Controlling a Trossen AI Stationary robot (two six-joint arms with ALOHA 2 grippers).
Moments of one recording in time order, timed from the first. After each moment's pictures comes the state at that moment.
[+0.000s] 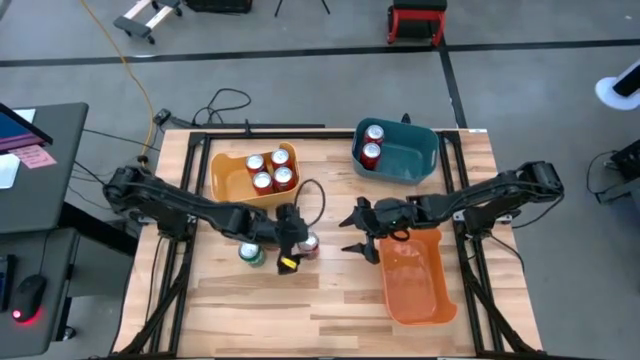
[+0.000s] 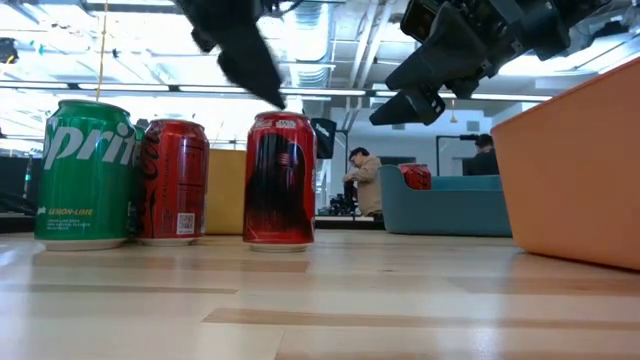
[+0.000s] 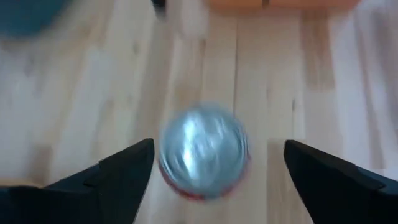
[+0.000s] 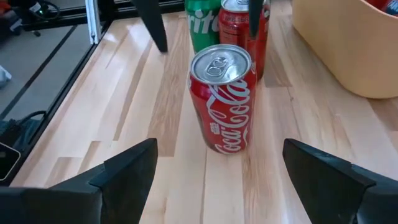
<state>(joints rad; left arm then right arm) -0.27 1.53 1.15 -0.47 -0.27 -0.24 0.13 1.39 0.73 0.17 -0.03 0.17</state>
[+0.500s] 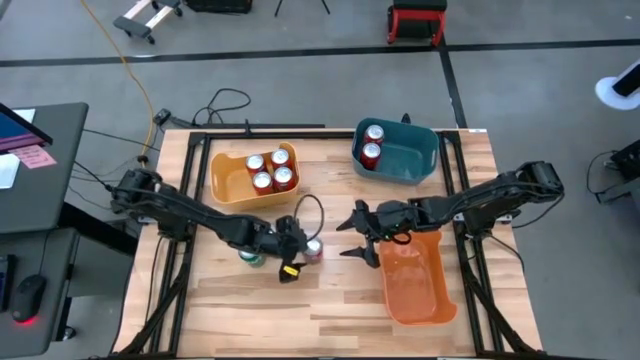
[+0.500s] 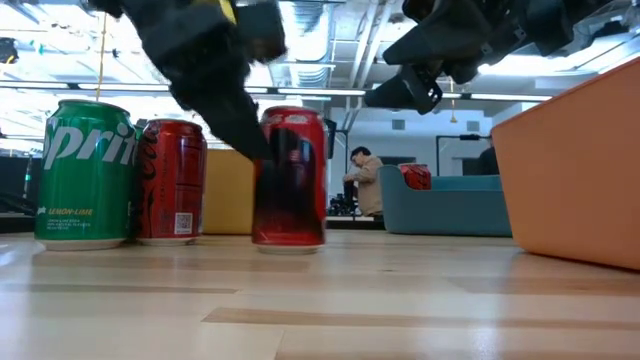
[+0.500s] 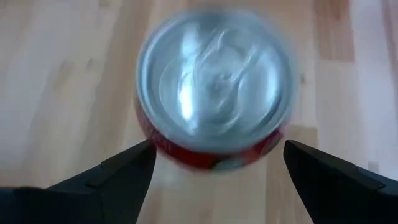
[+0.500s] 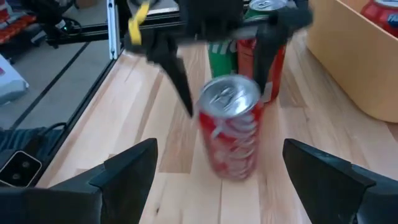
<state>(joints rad) -0.29 1.61 0.99 -0.25 -0.26 -0.31 0.15 1.39 0.73 0.24 -0.03 0.17</state>
